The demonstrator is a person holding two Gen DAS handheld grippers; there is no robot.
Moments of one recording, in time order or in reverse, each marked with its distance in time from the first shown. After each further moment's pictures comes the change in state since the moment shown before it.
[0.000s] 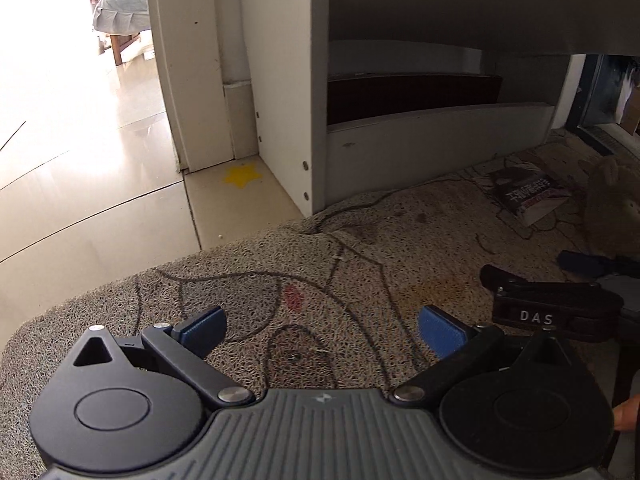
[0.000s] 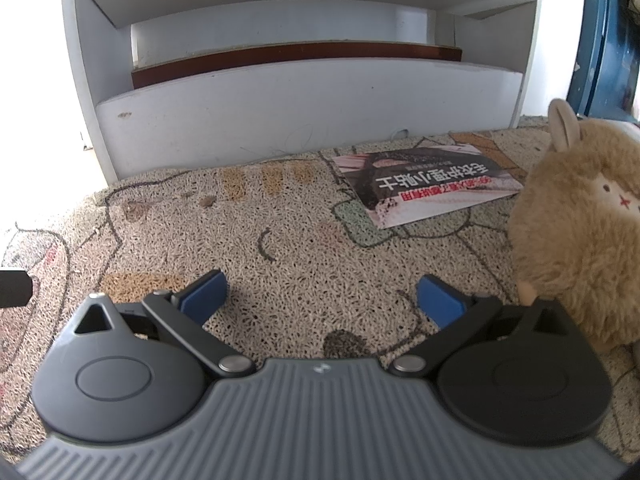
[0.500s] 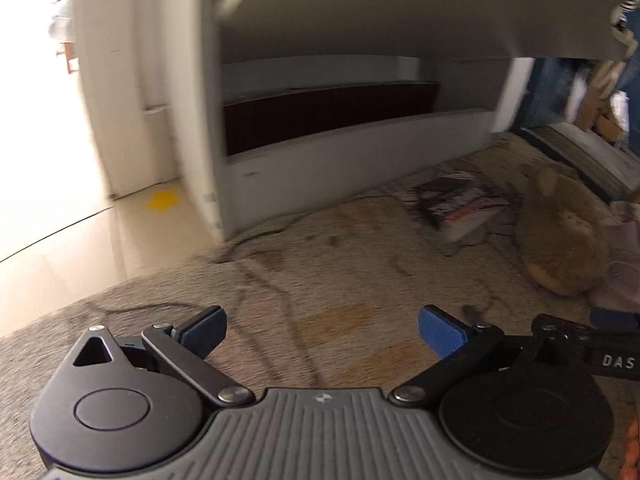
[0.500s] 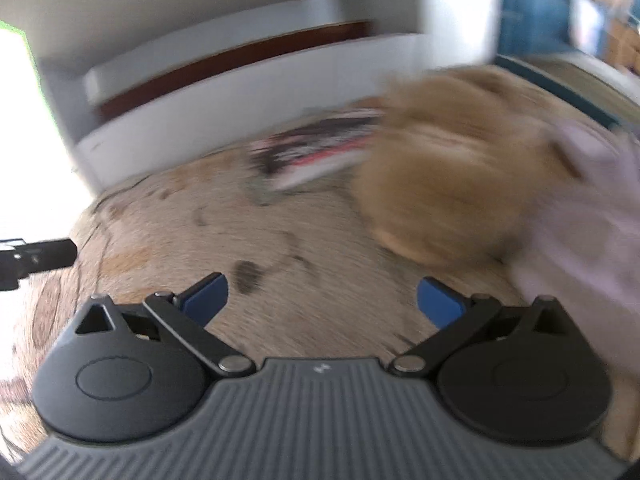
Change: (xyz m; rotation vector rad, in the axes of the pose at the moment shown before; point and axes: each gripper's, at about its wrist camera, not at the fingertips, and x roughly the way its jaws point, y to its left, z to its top) left arm -0.002 -0.051 0.028 0.063 0.008 -0.198; right arm -0.097 -0.089 -0.017 0.272 0.098 -0.086
